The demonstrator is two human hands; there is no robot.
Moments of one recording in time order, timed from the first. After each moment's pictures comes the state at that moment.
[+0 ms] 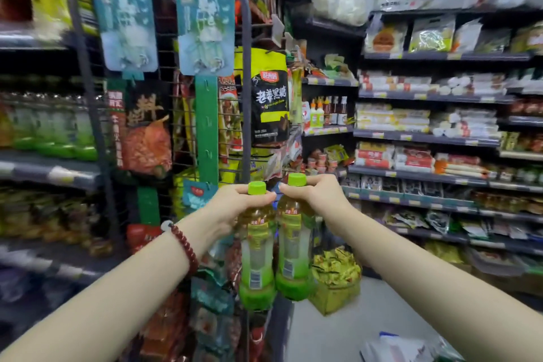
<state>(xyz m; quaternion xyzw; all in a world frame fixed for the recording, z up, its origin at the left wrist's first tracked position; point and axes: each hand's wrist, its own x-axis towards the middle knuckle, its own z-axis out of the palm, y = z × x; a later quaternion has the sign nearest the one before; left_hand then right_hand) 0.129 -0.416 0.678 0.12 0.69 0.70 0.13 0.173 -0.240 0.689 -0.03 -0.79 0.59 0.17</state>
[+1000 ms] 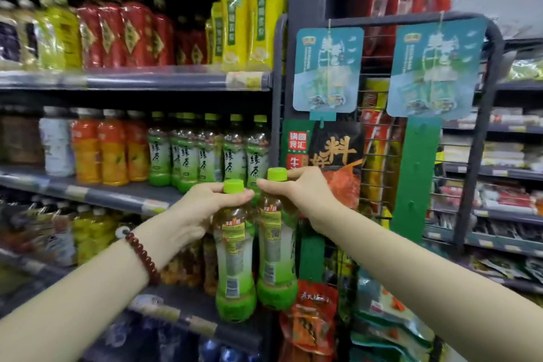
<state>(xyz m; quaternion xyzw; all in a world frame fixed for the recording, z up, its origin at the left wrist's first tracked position) -0.005 -0.804 0.740 0.12 0.69 0.71 0.05 0.018 -0.623 0.752 0.07 -0.80 0.57 0.17</state>
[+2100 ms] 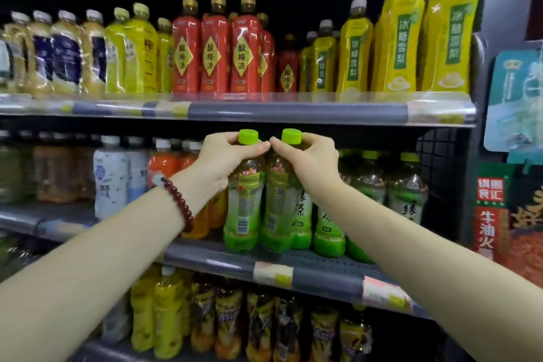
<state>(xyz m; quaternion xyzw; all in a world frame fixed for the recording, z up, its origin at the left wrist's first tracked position) -0.202 -1.037 0.842 0.22 0.64 0.73 -0.12 -0.175 -0.892 0.830 0.08 -0.75 0.54 0.39</state>
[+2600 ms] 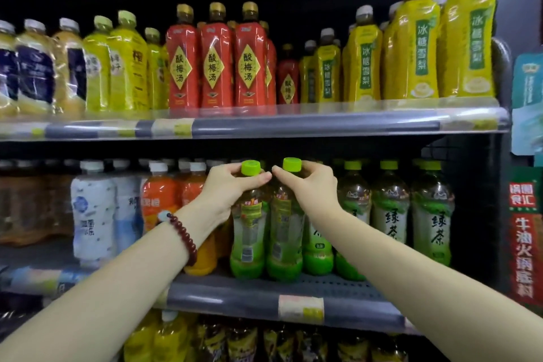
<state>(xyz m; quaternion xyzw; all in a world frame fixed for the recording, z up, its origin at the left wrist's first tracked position) -0.279 -1.059 0.820 0.27 0.63 0.72 -0.07 -0.226 -0.918 0.811 0.00 -0.75 0.52 0.40</state>
